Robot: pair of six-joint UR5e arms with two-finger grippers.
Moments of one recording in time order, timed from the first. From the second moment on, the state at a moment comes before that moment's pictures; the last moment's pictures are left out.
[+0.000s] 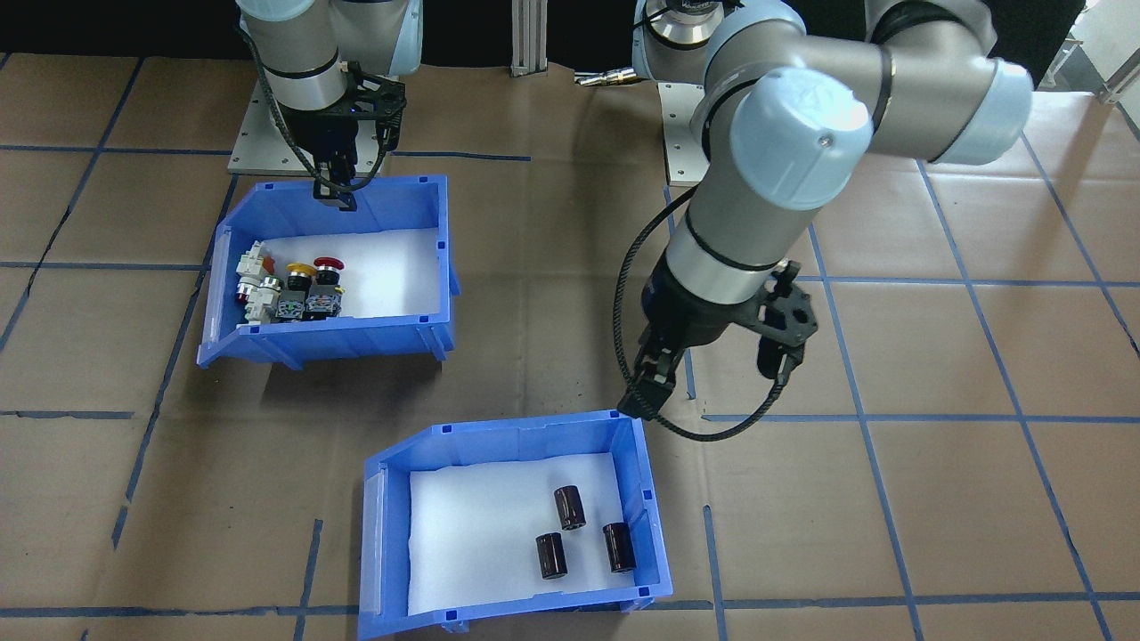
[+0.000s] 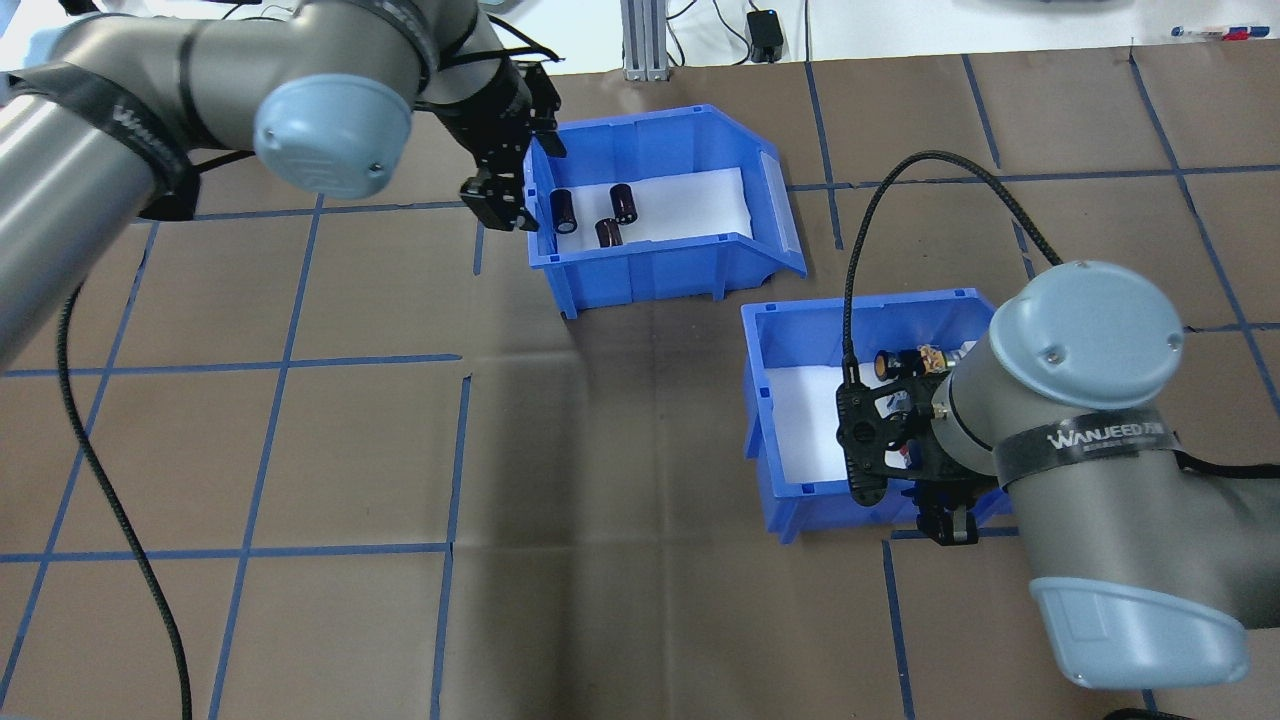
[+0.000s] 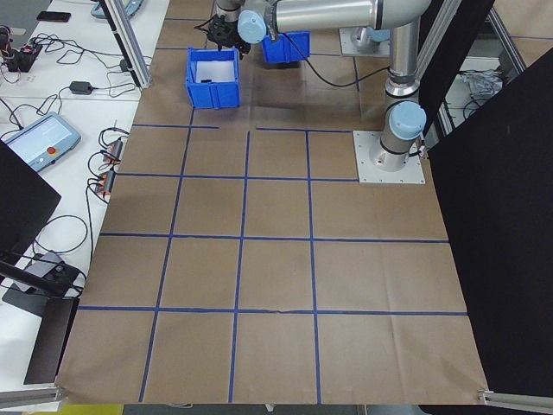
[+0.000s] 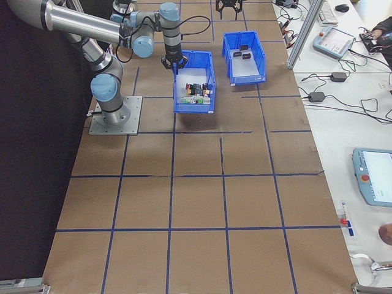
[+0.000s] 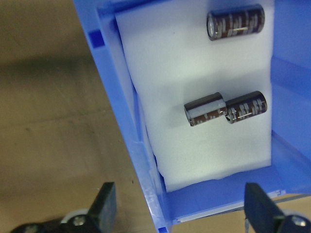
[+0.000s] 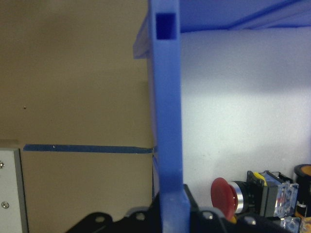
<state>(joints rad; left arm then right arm) -1.68 -1.84 -1.46 -1.32 1.42 -1.26 1.66 -1.91 2.26 -1.94 -1.60 -1.50</state>
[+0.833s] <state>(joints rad) -1.55 -1.61 -1.46 -1.57 1.64 -0.16 1.95 -1.82 2.27 -2.09 -1.60 -1.20</state>
